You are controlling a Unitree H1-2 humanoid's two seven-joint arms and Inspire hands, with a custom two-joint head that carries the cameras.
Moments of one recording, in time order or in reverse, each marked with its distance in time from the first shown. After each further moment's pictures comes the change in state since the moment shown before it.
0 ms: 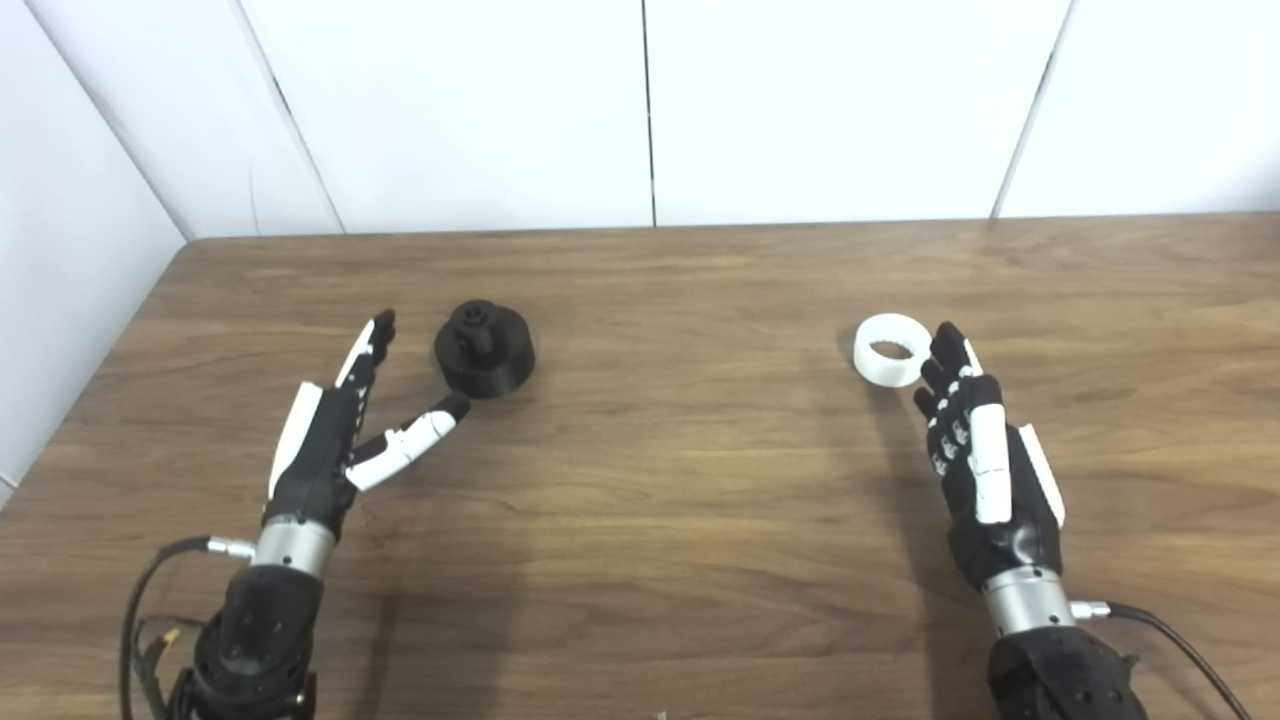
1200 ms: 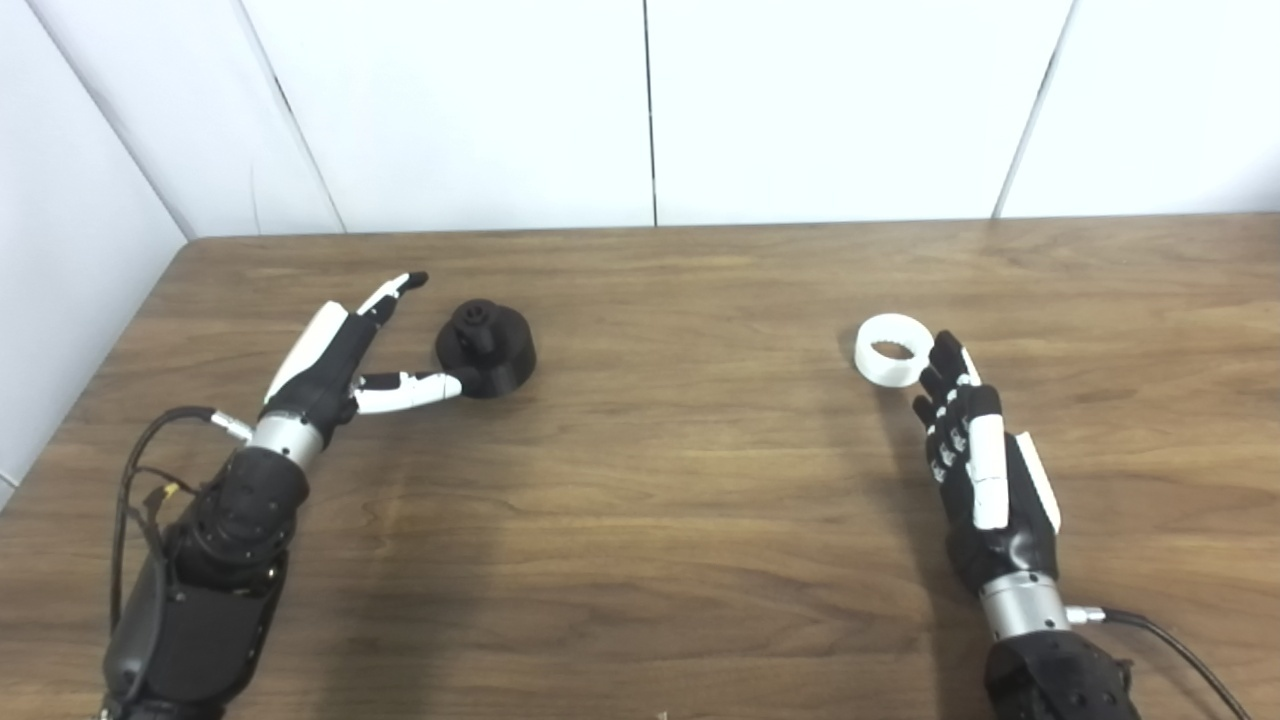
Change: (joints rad) left arm -0.230 0.169 -0.110 0.265 0.110 -0.023 -0.125; right arm -0.003 0.000 -0.004 0.045 0.007 -0.034 0.001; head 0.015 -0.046
